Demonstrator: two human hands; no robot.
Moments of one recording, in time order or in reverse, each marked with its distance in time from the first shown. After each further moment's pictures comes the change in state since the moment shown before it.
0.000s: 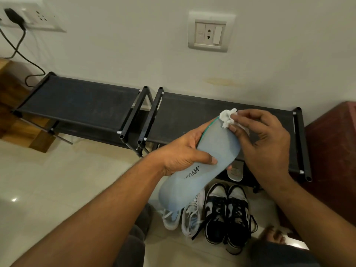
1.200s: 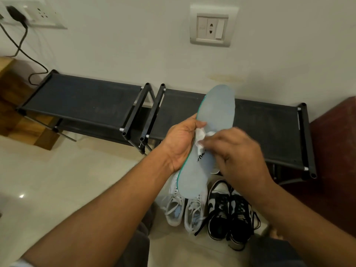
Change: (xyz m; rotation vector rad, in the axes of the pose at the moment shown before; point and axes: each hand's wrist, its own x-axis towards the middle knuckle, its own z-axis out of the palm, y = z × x) left_hand 0.020 -0.007 0.002 -0.760 0.352 -0.010; right_hand -0.029 -0.031 0.019 -0.168 -0.268 -0.312
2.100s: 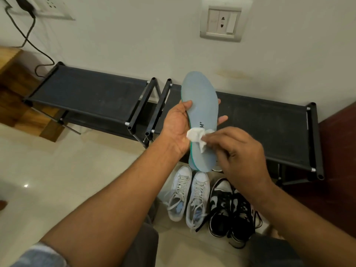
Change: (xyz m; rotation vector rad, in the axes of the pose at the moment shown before) left_hand 0.018 0.020 -0.012 -0.379 -0.018 -0.018; right_hand 0.001 -0.009 0.012 0.192 0.066 0.042
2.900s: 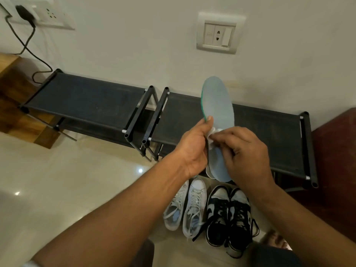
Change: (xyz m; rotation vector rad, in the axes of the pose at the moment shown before) left_hand -0.015 -0.038 0.019 0.353 0.149 0.042; right_hand 0.009 0.024 -0.003 -0.143 0.036 0.031
